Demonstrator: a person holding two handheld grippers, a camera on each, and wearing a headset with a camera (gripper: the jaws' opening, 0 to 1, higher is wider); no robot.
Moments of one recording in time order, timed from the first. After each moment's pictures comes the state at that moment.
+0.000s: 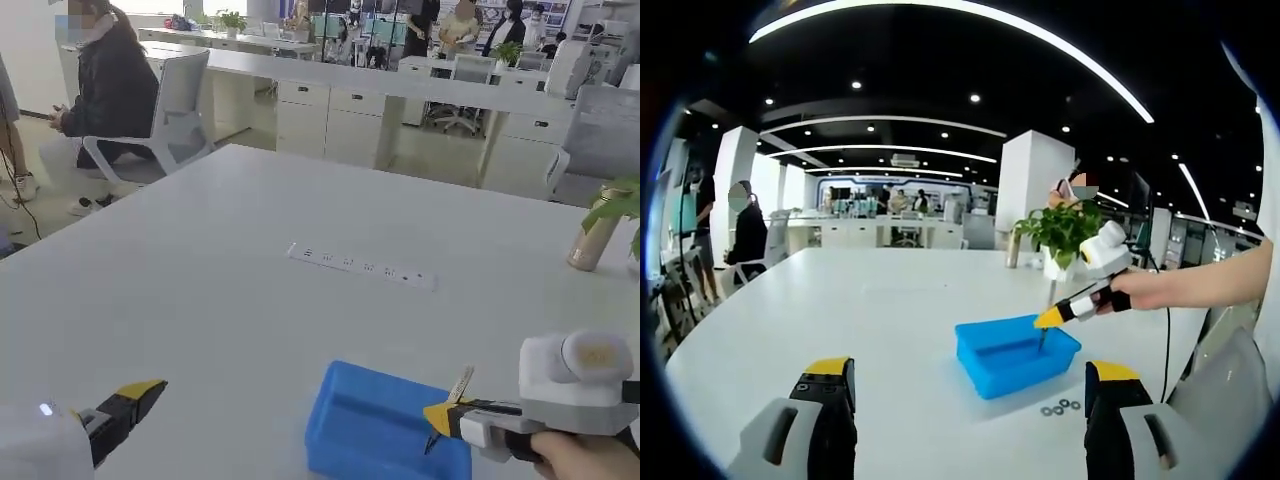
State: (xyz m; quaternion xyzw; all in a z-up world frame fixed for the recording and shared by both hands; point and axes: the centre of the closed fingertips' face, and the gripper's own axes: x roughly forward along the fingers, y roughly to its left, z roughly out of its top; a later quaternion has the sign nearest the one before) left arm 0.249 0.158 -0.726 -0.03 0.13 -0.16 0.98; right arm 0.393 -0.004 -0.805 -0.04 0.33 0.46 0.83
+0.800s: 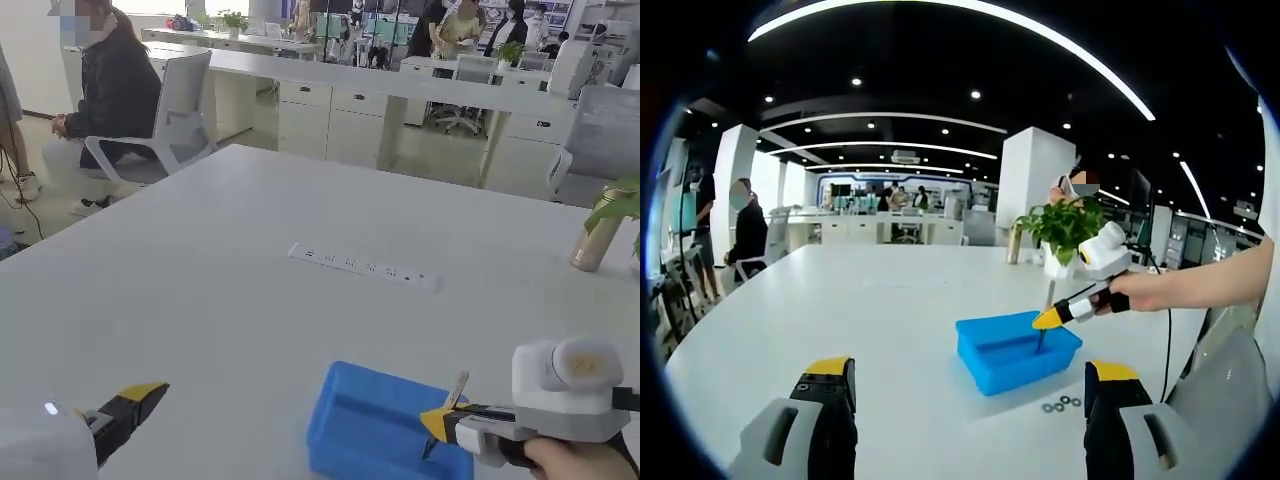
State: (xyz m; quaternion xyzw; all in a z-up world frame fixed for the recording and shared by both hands) left arm 0.250 0.159 -0.731 -0.03 0.14 -0.16 0.98; right arm 0.396 -0.004 -0.814 -0.04 0.33 0.46 0.83
